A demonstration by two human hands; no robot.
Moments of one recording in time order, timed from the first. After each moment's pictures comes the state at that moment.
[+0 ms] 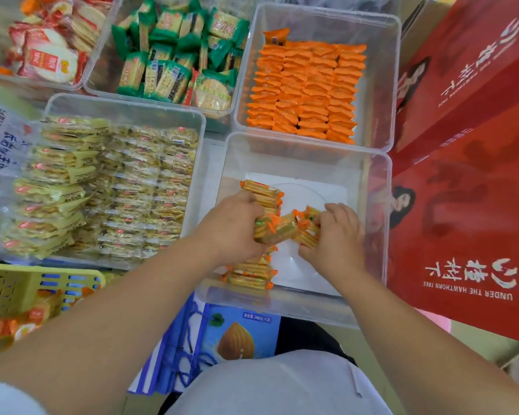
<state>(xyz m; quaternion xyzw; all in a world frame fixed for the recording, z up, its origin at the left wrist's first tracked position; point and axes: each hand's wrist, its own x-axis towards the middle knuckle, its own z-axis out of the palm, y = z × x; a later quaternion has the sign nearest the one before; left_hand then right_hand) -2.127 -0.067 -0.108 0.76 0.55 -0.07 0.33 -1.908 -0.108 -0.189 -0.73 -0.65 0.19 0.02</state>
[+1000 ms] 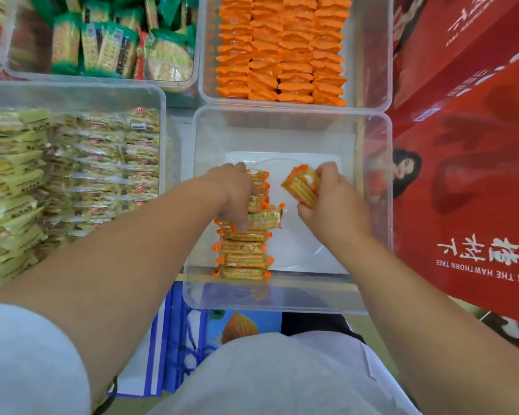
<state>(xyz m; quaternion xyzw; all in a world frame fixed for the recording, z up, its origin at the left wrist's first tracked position) -2.094 0.007 -0.152 0.79 0.41 -0.39 0.23 -1.911 -0.083 -0.176 -0.76 -0.61 0.20 0.06</state>
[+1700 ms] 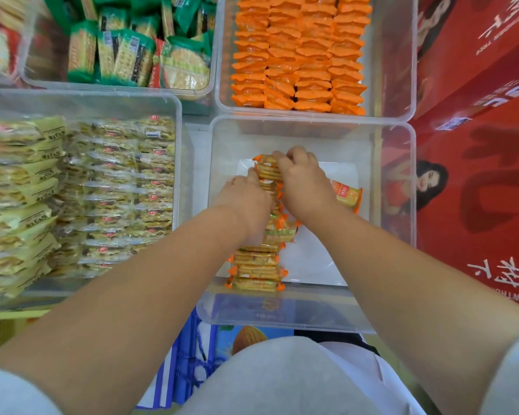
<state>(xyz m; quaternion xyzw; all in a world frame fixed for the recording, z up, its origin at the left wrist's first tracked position) -2.096 -0.014 -0.149 0.80 0.44 -0.36 0.19 -1.961 -0.009 -0.211 -0.66 -0.71 0.24 -0.01</state>
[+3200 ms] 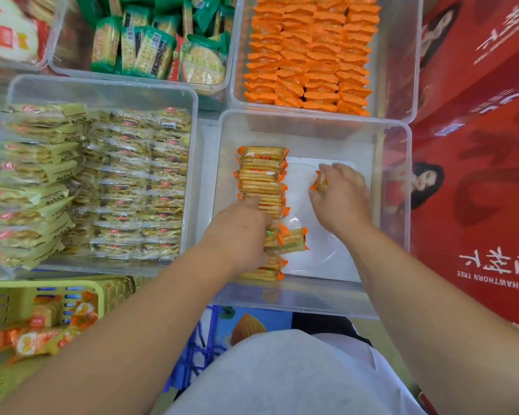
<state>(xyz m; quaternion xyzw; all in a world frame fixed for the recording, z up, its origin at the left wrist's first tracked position) -2.126 -0.073 -0.130 0.78 0.51 -0.19 0.32 -1.920 -0.054 -0.206 -0.77 -0.59 0.24 0.03</state>
